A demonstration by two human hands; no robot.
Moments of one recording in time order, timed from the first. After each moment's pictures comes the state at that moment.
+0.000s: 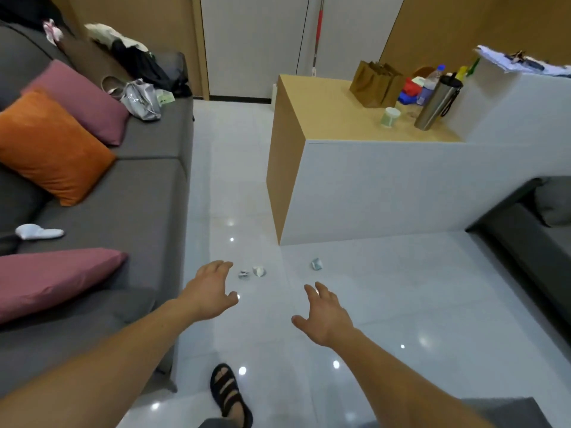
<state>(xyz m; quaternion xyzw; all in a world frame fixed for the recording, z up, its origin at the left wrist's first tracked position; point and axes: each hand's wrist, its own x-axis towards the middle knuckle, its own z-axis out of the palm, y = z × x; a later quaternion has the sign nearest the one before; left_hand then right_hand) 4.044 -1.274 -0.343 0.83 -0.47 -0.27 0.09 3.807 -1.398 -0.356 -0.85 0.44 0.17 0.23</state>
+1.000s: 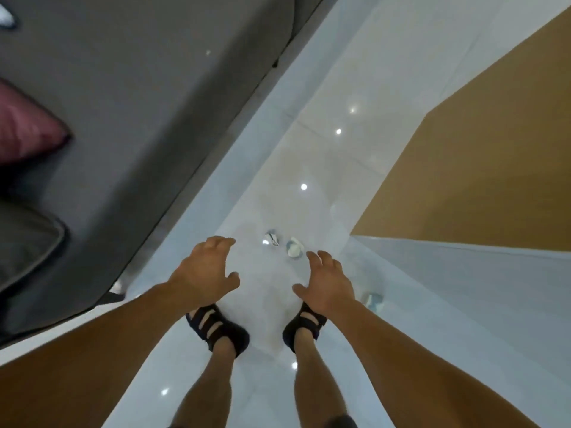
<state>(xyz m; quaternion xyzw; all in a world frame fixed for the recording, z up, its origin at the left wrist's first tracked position) 4.221 -1.550 -0.669 0.89 -0.09 -0.43 0.12 4.140 -1.777 -0.723 -0.88 0.14 0.42 0.18</state>
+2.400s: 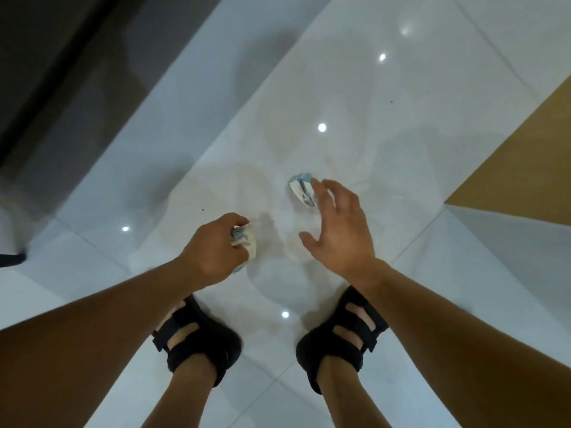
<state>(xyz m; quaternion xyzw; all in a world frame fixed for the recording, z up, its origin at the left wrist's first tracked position) 4.169 -1.516 -1.037 0.83 0.10 -0.46 0.31 4.150 -1.743 -1.072 -0.95 -0.03 0.22 0.22</state>
